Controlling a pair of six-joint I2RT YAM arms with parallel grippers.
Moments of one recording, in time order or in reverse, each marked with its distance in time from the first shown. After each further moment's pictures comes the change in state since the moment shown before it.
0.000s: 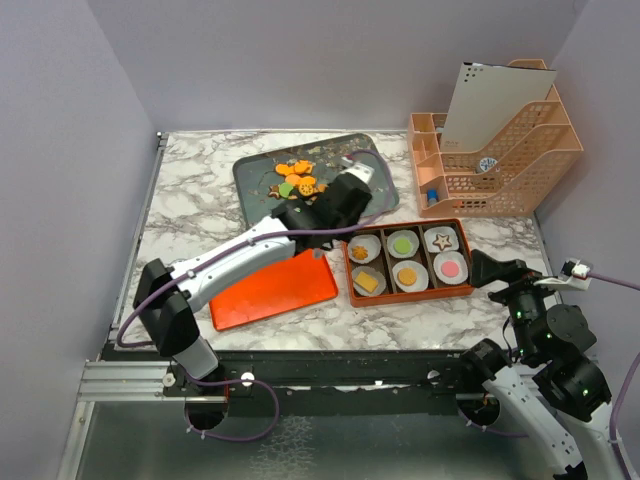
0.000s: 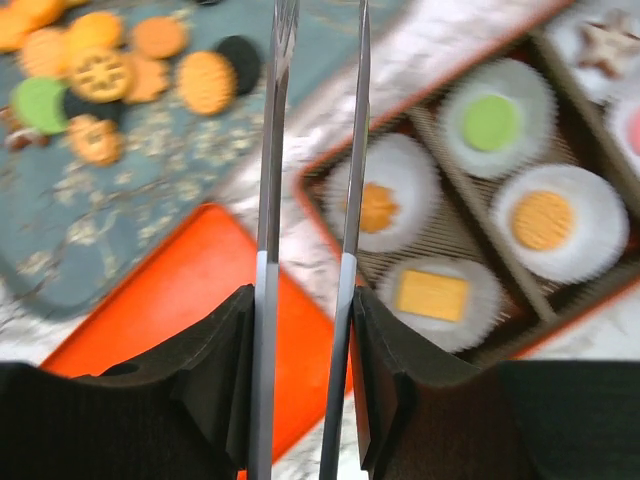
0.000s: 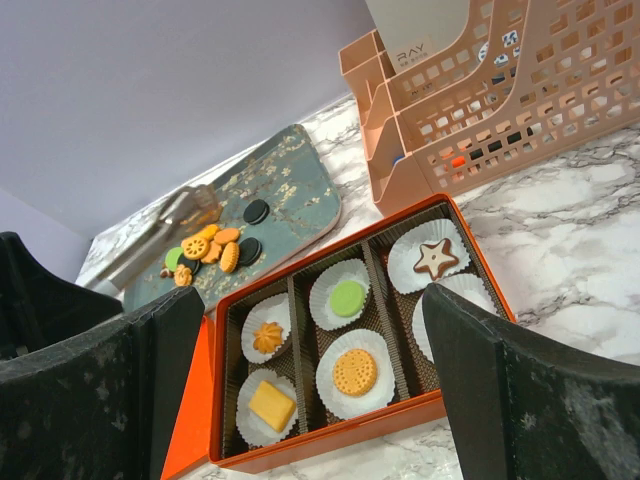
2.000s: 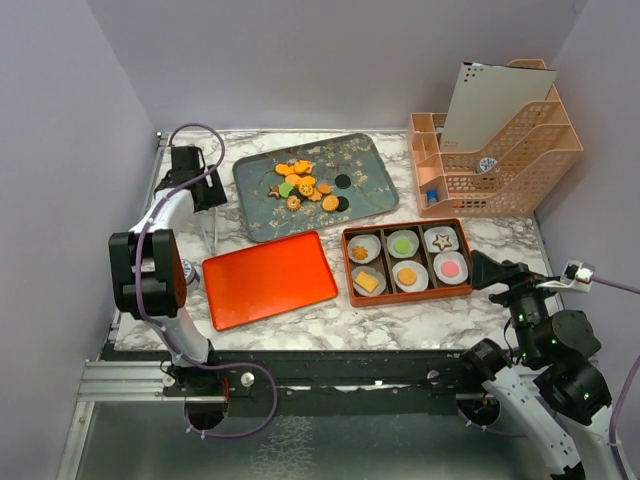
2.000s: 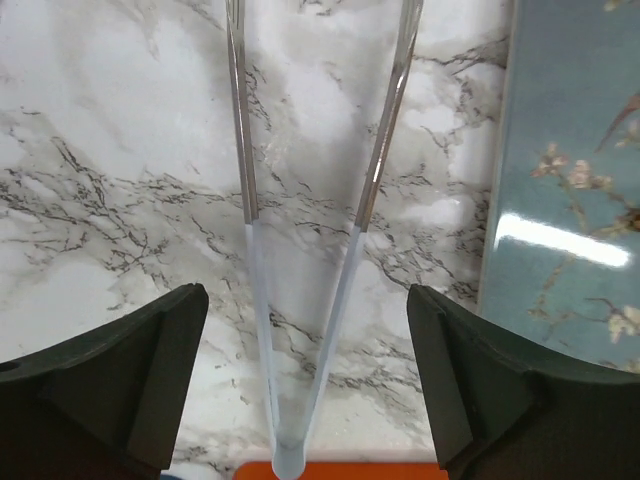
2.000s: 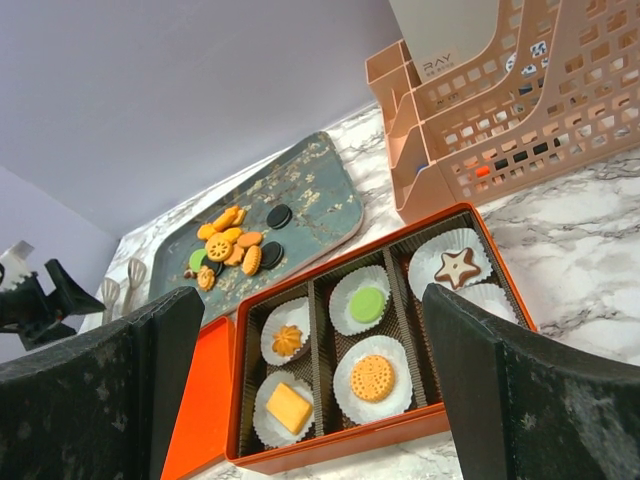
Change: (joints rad) left arm 1.059 0.130 -0.294 0.314 0.231 0.079; right arm 0.000 -0.034 -0.008 0.029 -0.049 -0.009
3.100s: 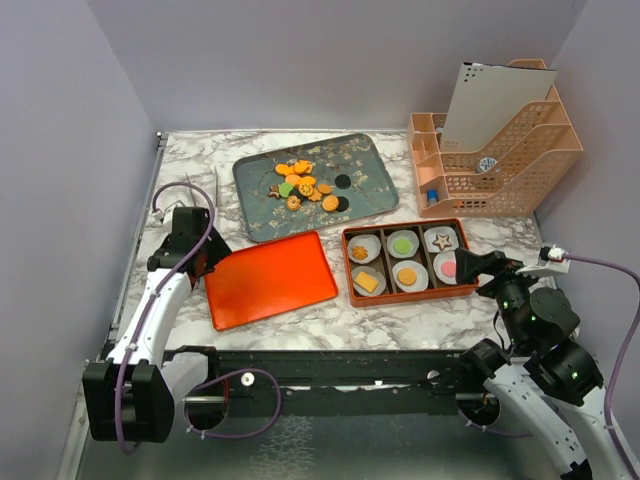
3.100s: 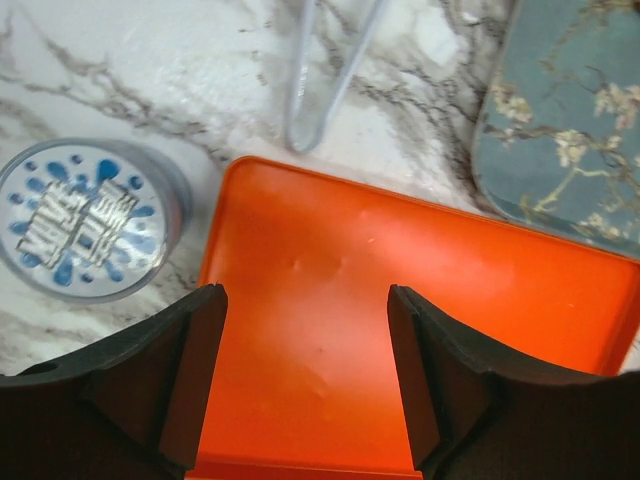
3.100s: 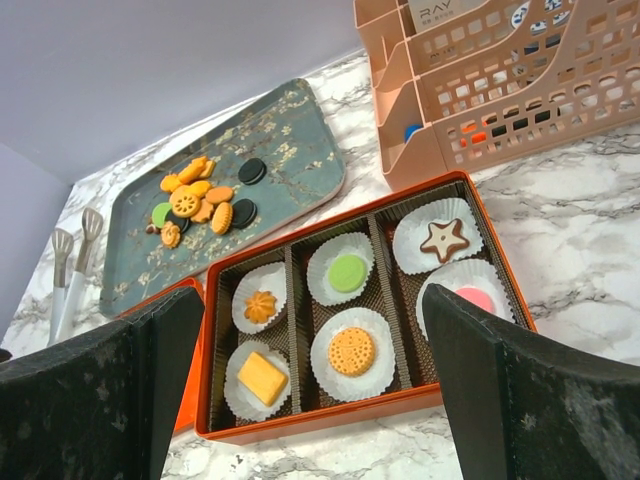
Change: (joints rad) left arm -0.124 -0.727 -0.486 -0.238 -0.038 -0.380; right arm 0.000 0.141 0.001 0.000 -0.026 -0.026
